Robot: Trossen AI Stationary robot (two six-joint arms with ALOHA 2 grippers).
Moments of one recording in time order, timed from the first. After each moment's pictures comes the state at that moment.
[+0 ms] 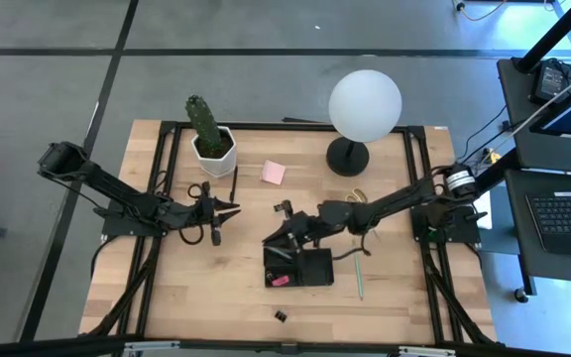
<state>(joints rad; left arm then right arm) -0.35 0.97 0.13 0.57 -0.66 -0.16 0.20 1.82 0.99 0.81 -0.11 0.13</state>
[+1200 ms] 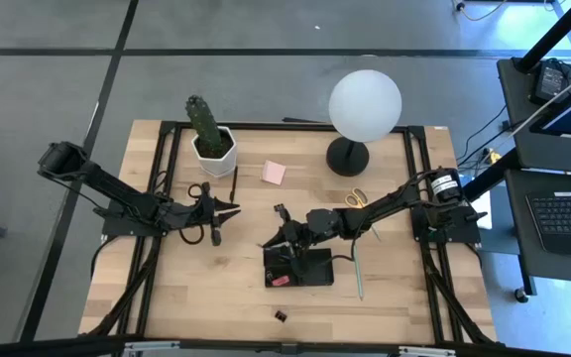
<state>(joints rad) -0.35 0.97 0.13 0.56 -0.67 -0.17 0.20 1.93 0.99 0.76 -0.11 0.13</state>
